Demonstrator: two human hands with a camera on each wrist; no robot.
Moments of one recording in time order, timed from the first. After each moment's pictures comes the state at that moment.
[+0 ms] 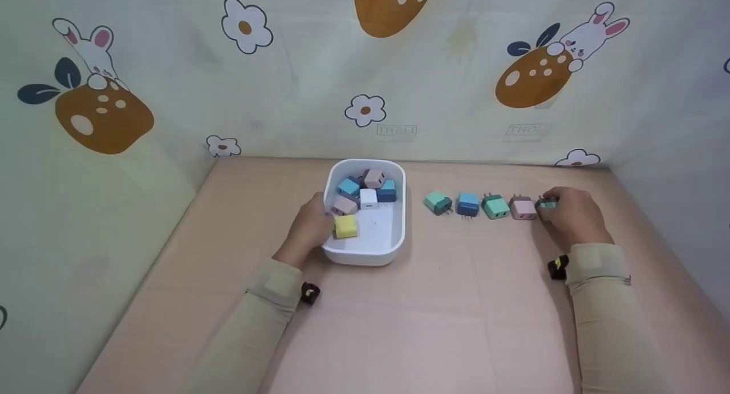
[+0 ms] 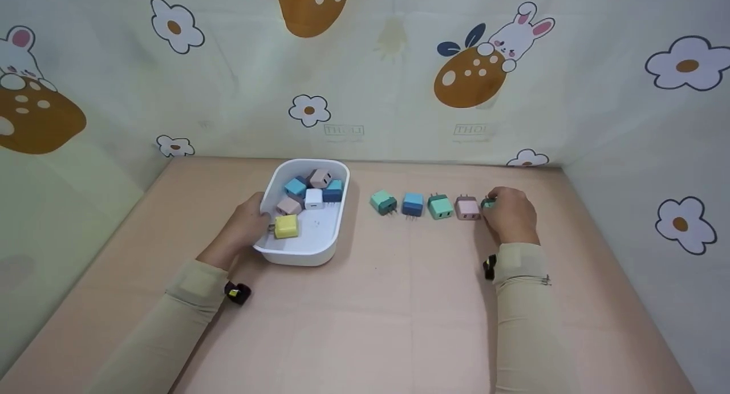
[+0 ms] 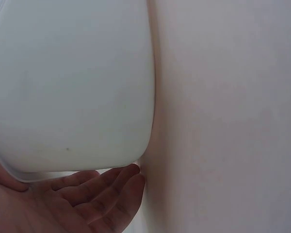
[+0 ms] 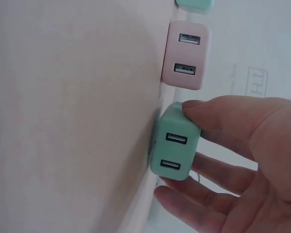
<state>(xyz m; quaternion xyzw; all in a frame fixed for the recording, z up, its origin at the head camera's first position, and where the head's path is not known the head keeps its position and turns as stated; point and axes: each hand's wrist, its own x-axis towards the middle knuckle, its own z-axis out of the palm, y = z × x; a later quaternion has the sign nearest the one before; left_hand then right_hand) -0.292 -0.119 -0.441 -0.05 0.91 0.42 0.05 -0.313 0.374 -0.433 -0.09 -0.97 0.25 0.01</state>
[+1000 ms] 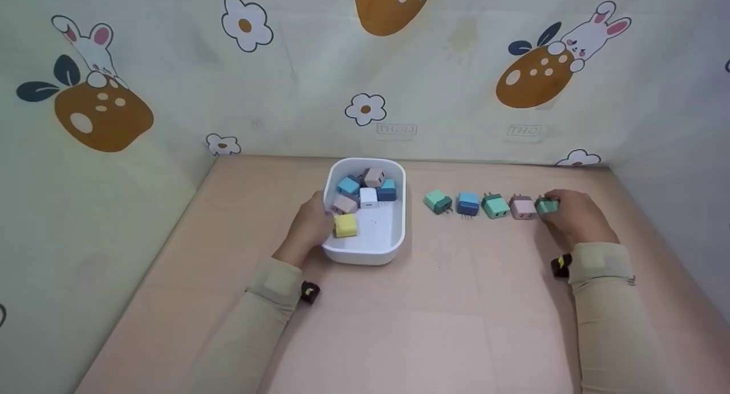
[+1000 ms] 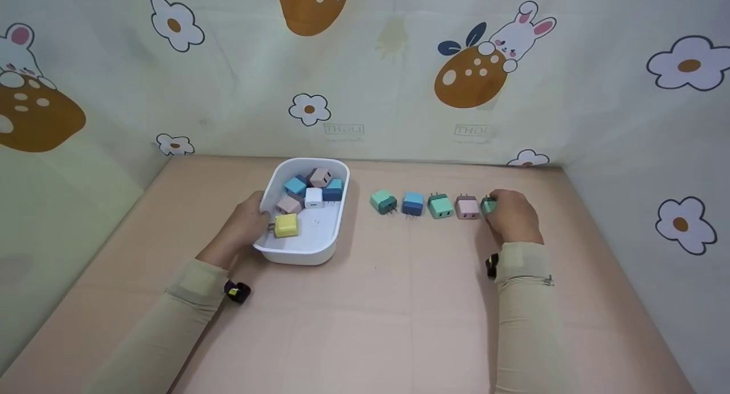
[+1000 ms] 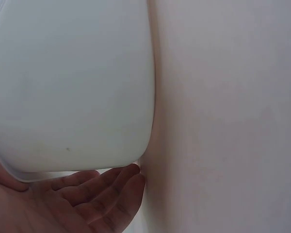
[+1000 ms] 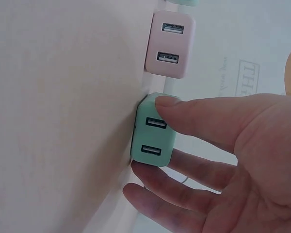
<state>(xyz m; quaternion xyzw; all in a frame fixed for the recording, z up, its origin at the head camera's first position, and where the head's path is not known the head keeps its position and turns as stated) -0.293 -0.118 -0.443 -0.04 0.91 0.41 0.04 -0.310 0.386 -0.422 -0.02 -0.97 0.22 -0.07</state>
